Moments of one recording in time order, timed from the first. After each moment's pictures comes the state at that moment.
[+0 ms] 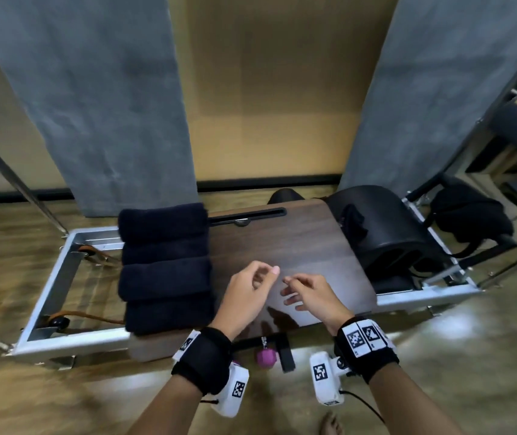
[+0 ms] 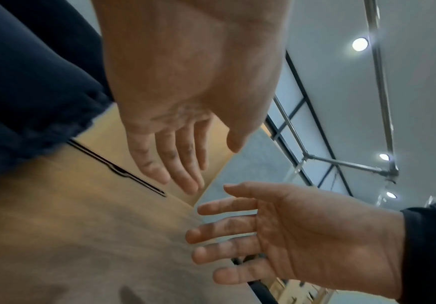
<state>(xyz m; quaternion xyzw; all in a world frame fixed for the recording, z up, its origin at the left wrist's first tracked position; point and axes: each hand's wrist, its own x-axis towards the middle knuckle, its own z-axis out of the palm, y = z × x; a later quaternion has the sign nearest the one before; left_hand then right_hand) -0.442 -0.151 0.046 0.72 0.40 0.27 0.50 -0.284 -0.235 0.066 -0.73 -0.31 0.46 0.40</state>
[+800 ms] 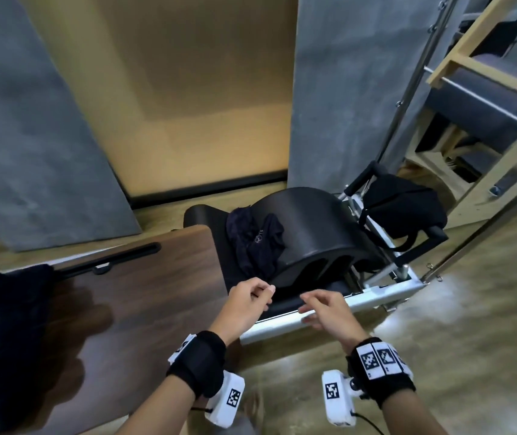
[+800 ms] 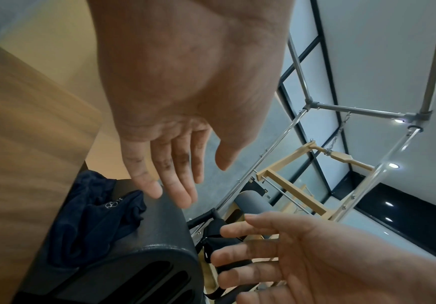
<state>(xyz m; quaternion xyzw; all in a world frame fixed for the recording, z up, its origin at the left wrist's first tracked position) -0.085 -0.208 0.029 0.72 0.41 0.10 0.55 0.087 -0.339 -0.001 -0.76 -0.18 0.44 0.44</state>
